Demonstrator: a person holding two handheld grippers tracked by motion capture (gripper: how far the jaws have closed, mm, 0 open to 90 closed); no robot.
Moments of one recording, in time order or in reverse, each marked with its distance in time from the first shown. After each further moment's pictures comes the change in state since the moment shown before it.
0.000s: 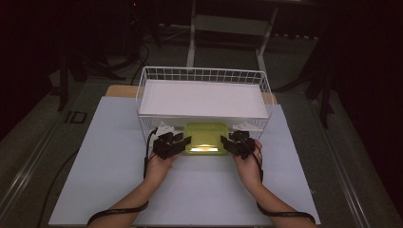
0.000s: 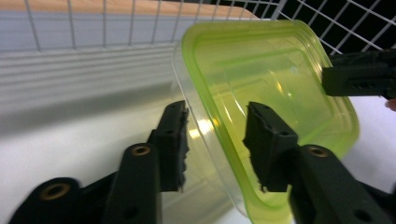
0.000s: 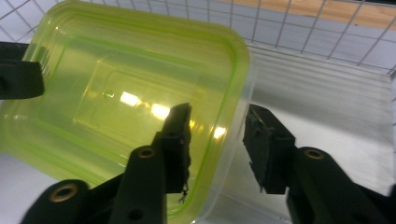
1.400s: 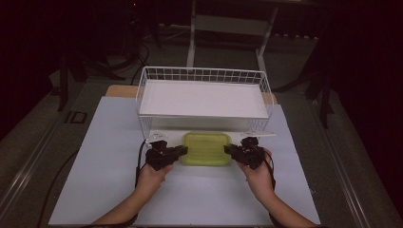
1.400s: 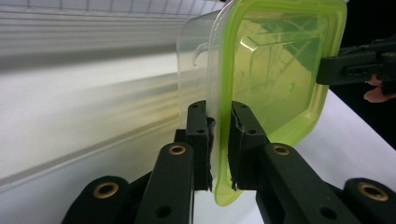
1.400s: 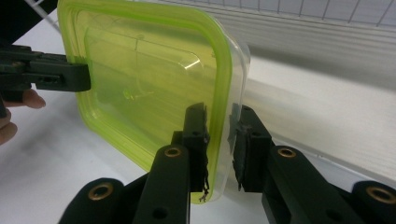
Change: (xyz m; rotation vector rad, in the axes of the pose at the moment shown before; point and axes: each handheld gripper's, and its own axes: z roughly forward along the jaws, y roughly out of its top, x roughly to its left) left arm -0.010 -0.011 -0.040 0.070 -0.142 -0.081; right arm 0.003 -0.005 -0.052 0.068 0.201 0.064
